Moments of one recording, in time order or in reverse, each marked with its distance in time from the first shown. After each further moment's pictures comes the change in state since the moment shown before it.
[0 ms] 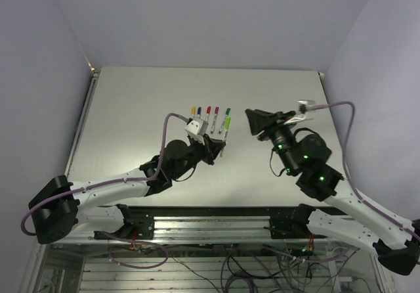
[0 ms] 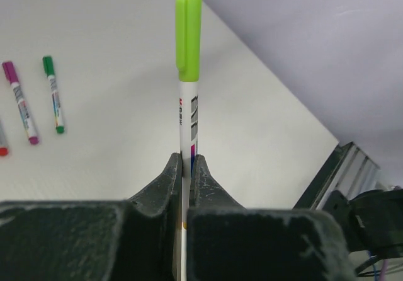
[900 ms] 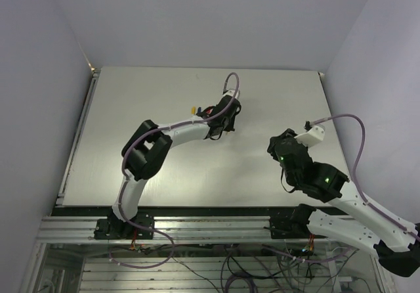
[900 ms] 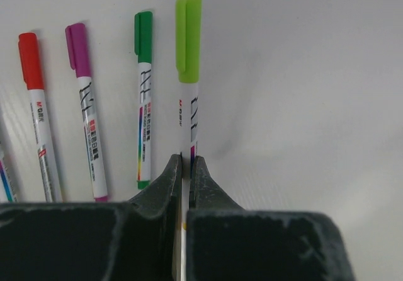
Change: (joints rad) left arm 0.193 0.909 0.880 -0.602 -0.074 0.035; right arm -0.001 -0.048 0.050 -0.855 0.427 0.491
